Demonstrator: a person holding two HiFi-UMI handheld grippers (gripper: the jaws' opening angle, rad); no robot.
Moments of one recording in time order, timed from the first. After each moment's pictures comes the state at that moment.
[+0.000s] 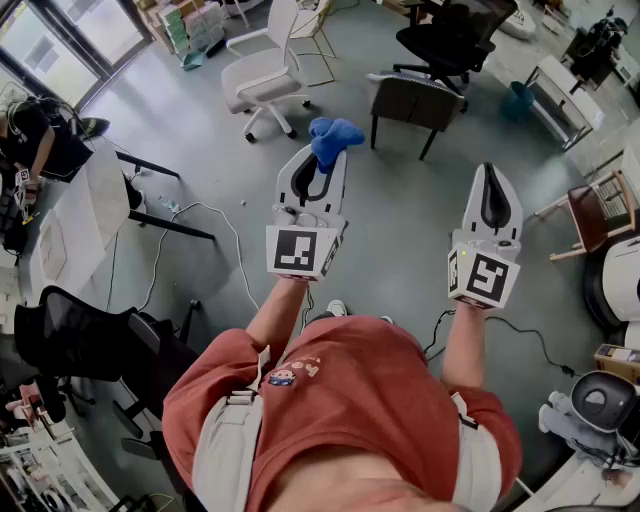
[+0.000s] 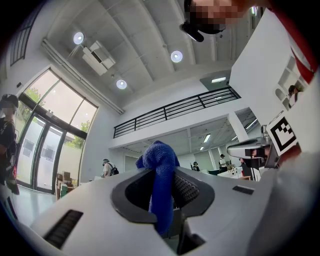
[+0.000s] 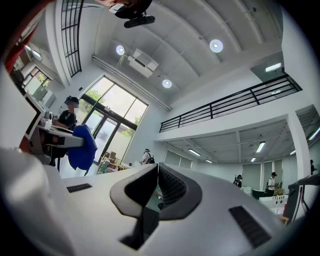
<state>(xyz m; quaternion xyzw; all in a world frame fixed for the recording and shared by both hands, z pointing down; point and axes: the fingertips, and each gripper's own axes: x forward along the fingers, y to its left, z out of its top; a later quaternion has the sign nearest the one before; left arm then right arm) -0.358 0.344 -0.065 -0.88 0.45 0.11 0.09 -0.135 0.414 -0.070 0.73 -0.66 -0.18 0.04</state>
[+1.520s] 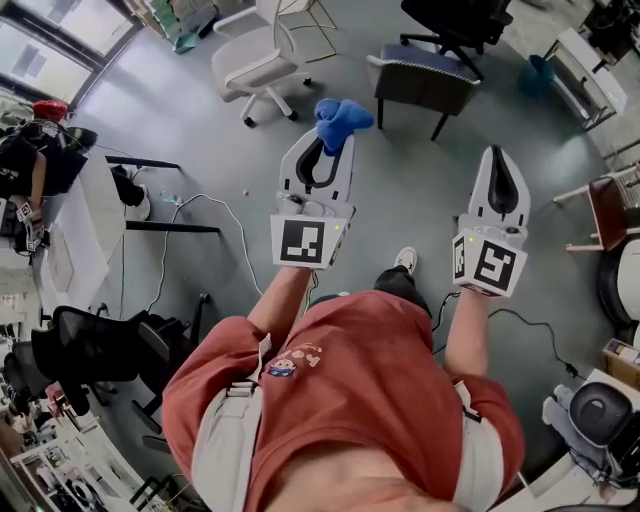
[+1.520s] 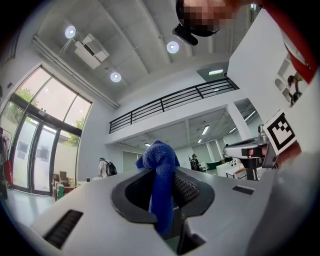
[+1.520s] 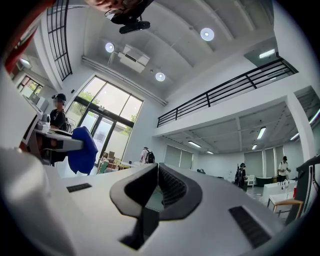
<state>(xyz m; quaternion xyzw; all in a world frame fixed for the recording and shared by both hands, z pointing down) -0.277 0.198 -0.016 -0.89 0.44 0.03 0.09 -0.060 0.258 -0.022 0.73 -0.67 -0.13 0.02</state>
